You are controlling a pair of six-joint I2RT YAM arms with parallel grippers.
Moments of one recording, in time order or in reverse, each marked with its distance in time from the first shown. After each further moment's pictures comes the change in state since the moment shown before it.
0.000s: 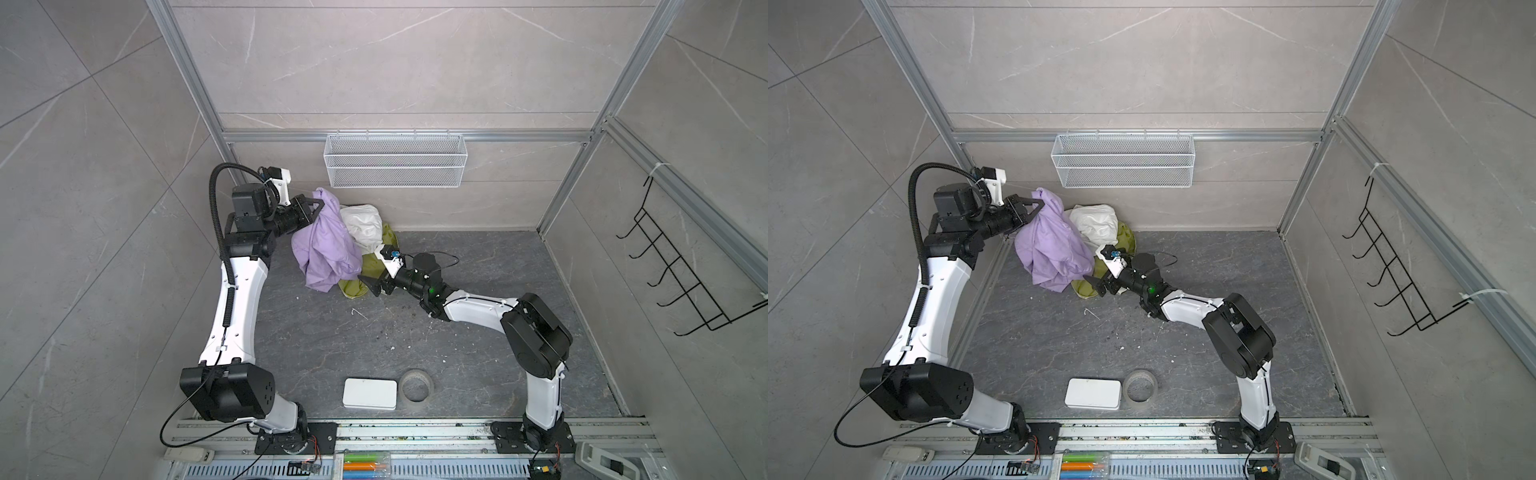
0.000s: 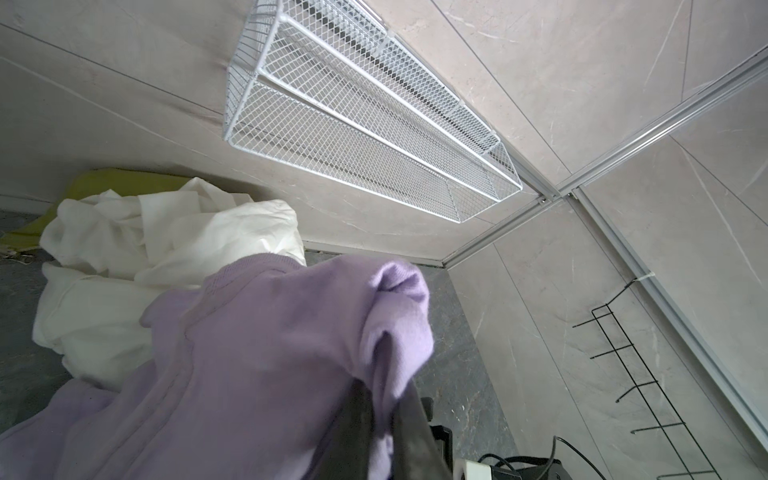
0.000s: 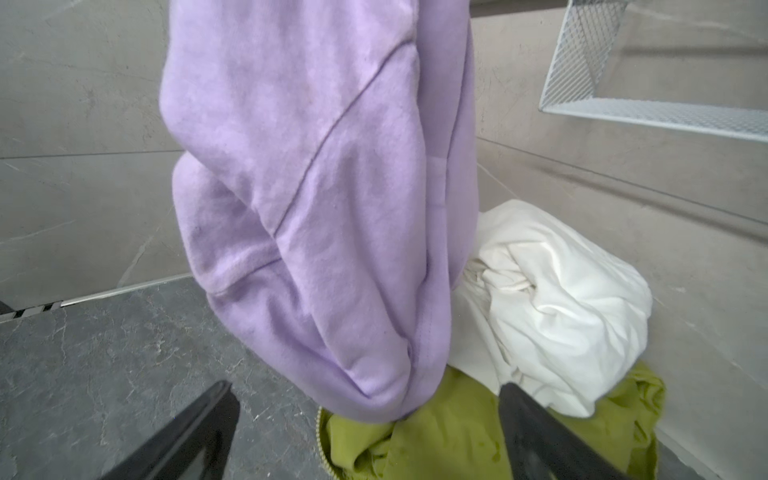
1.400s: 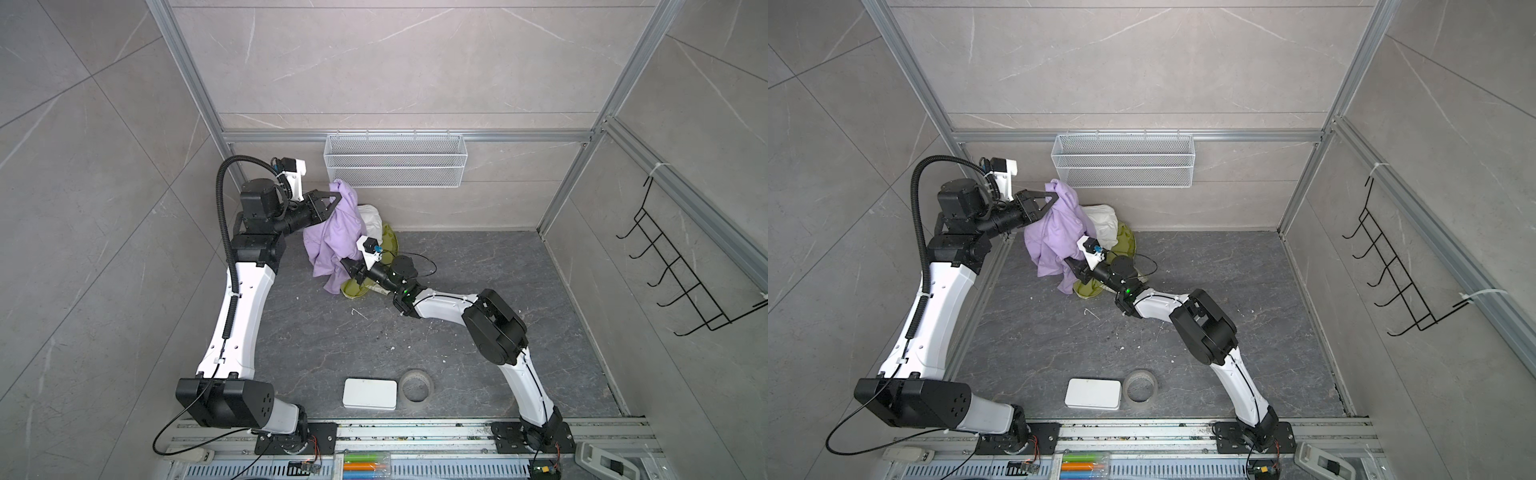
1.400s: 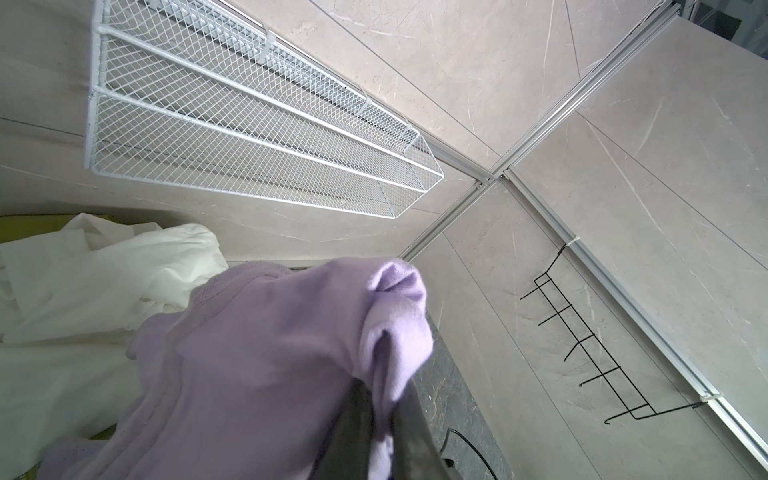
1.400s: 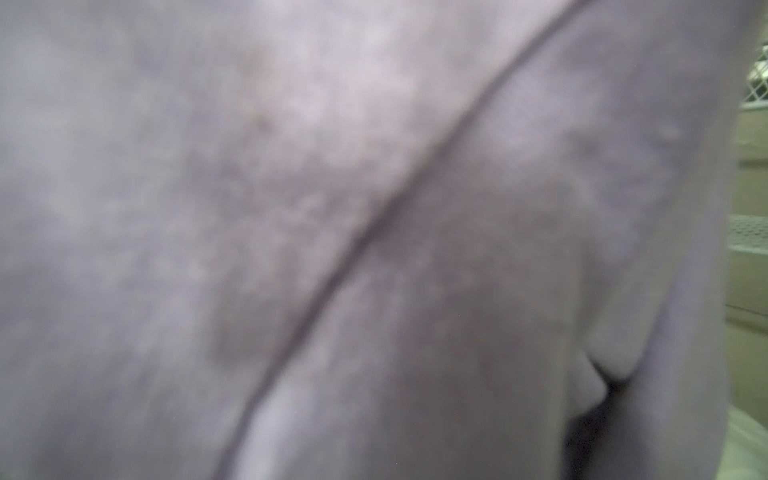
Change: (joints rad) left arm -0.101 -0.046 0.010 0.080 0.029 -0.023; right arm 0.080 0.288 0.308 0.284 0.070 0.147
